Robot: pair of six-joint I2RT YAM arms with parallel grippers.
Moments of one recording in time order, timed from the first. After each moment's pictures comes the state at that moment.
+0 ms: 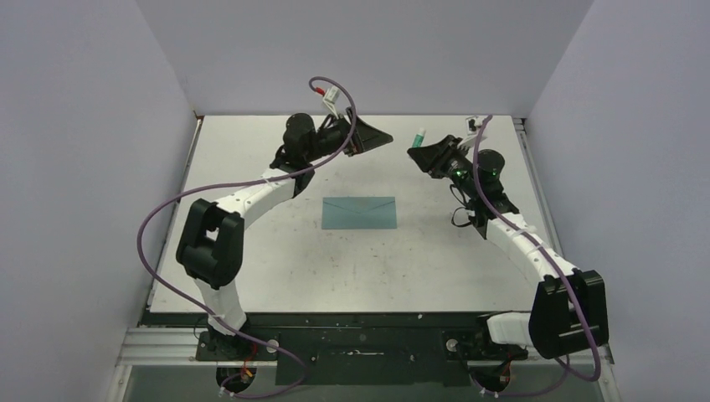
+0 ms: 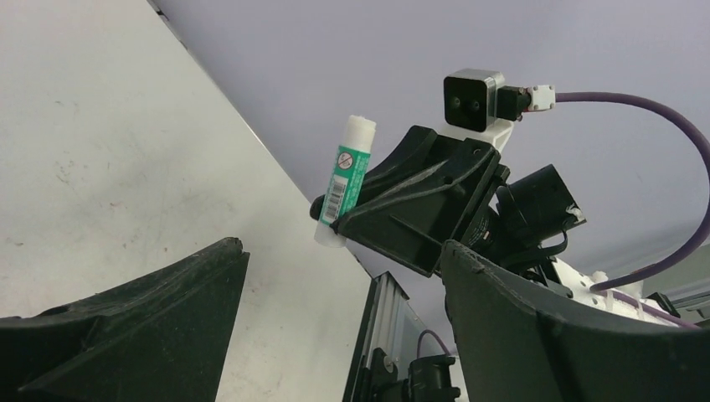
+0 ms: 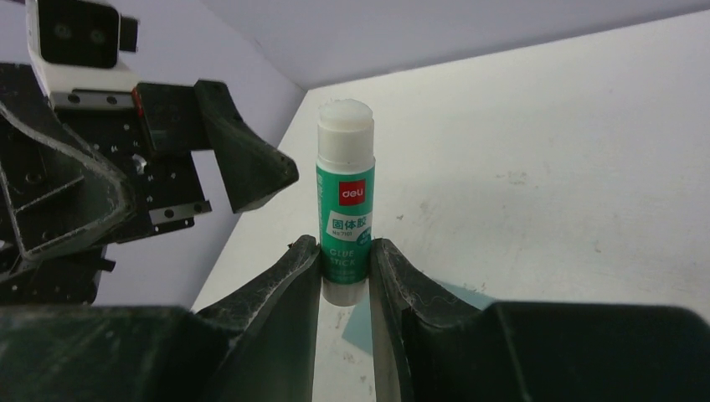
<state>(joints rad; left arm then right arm) -0.48 1.81 1.34 0.61 0.67 -1.03 0.22 1.27 0.84 0.41 -0.37 0.67</state>
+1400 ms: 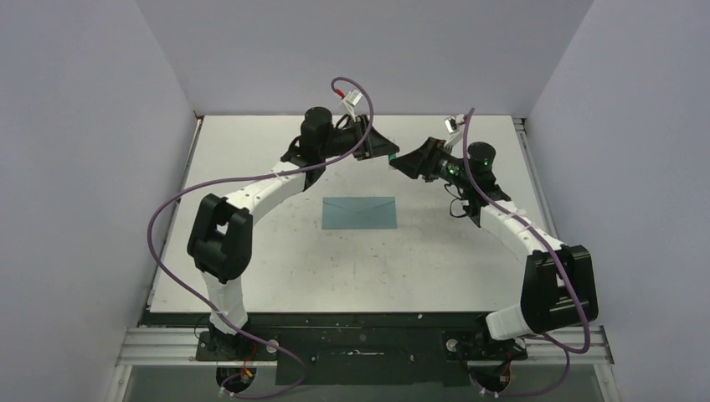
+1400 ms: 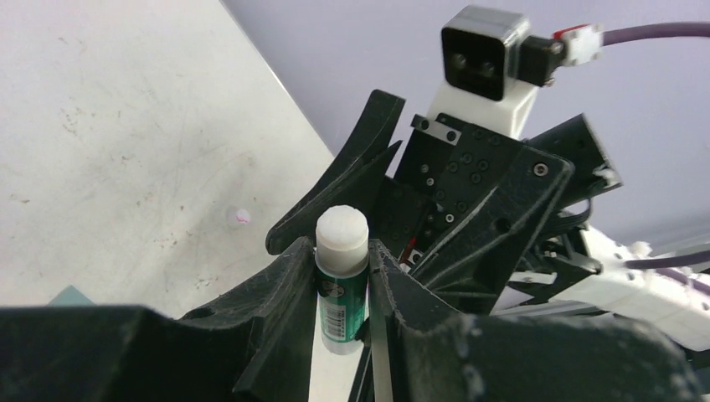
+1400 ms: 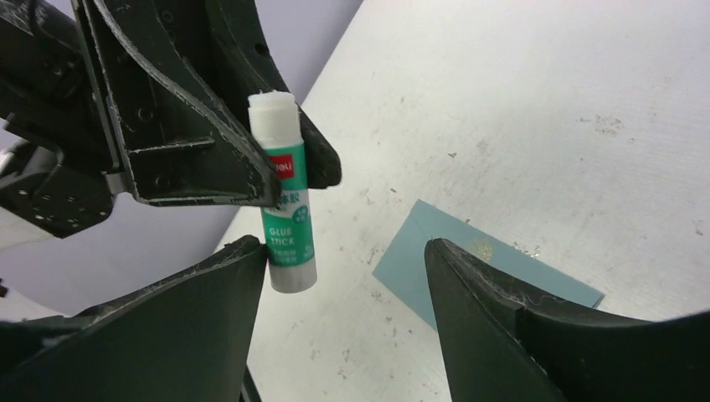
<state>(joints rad) -0.54 1.89 1.50 0.32 0.69 -0.86 0.22 1.45 0.94 0.37 -0.69 0.63</state>
